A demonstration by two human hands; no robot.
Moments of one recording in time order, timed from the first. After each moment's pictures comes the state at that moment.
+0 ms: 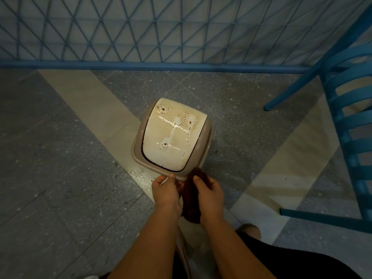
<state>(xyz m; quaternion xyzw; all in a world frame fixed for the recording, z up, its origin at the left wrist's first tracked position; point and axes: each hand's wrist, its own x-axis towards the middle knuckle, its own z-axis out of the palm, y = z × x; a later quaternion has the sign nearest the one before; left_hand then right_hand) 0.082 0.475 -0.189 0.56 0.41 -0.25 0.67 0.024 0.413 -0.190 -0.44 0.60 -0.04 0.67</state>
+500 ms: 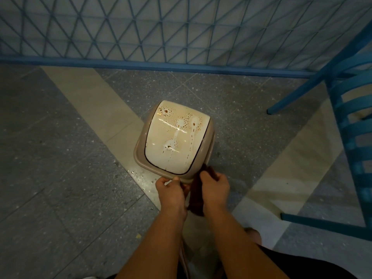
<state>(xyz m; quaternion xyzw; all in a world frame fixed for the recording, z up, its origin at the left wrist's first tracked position) 0.077 0.469 -0.185 0.56 0.39 -0.25 0.68 0.049 0.399 -0.182 -0.47 0.63 -0.08 0.61</state>
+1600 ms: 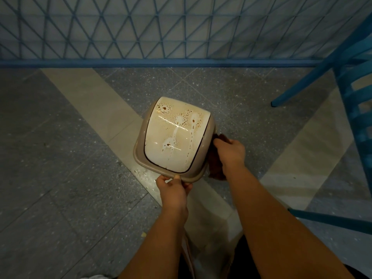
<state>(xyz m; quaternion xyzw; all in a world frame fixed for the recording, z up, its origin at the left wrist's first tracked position) 0.079 0.468 -0.186 0.62 0.35 -0.24 0.66 0.099 0.321 -0.180 -0.53 0.59 -0.04 0.61</state>
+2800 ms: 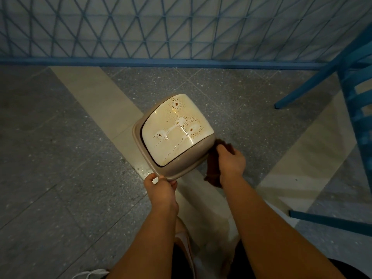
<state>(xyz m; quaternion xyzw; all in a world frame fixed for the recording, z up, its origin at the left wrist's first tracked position) 0.094 0.496 -0.193 0.61 0.43 -0.17 0.64 0.083 0.347 -0.179 -0.46 0.62 -0.09 0.63</state>
